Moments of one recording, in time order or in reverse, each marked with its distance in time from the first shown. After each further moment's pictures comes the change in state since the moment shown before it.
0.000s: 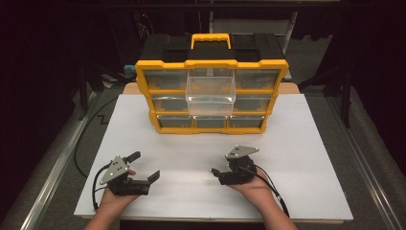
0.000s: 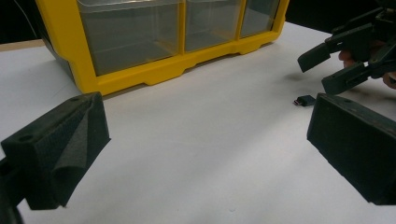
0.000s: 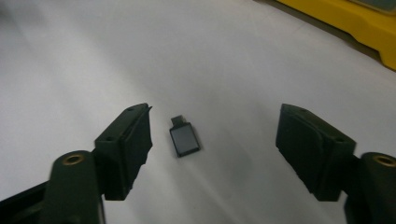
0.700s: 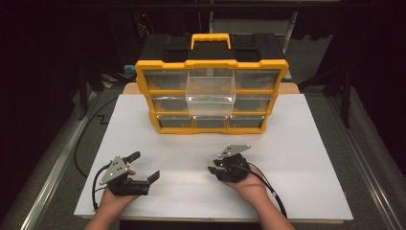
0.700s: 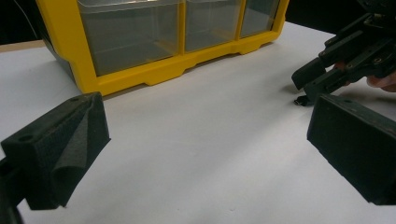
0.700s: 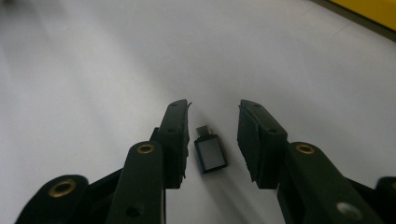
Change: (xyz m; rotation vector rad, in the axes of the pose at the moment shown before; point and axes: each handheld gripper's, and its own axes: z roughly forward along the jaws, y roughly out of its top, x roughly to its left) left arm 0.000 0.000 -0.001 -0.001 0.001 0.004; right arm 0.005 0.007 0.014 0.046 0.074 -0.031
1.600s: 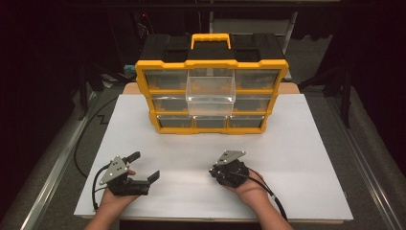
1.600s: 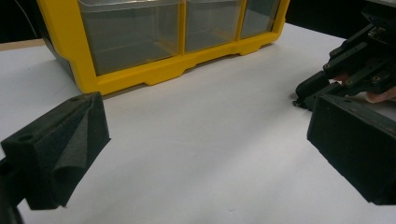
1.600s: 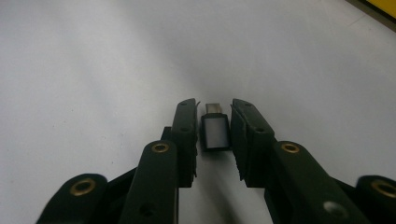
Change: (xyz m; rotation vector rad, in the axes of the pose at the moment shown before) left arm 0.000 0.000 0.000 -0.003 -0.002 -0.011; right arm 0.009 -0.008 0.004 0.043 -0.041 -0.119
